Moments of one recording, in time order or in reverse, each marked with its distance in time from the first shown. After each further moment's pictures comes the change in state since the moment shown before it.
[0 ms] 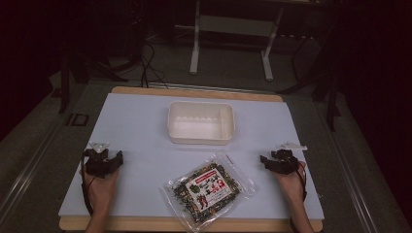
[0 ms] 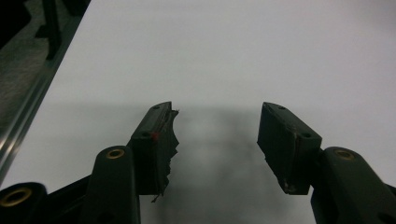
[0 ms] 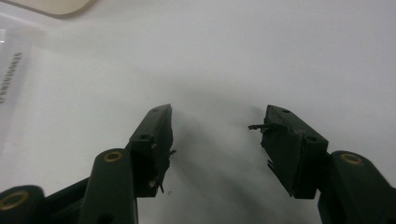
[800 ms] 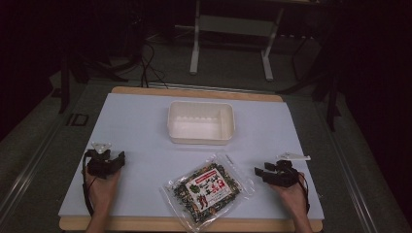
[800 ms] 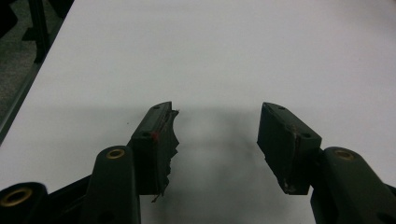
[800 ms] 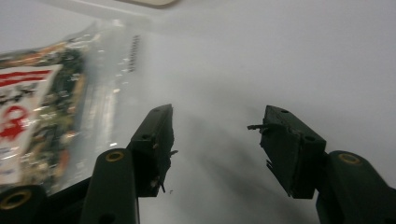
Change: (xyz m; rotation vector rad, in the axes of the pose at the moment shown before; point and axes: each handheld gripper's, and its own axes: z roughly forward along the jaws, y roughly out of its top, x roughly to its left) left arm -0.003 -0.001 0.000 0.009 -0.012 0.023; right arm 0.032 -0.014 -0.035 0.012 0.186 0.039
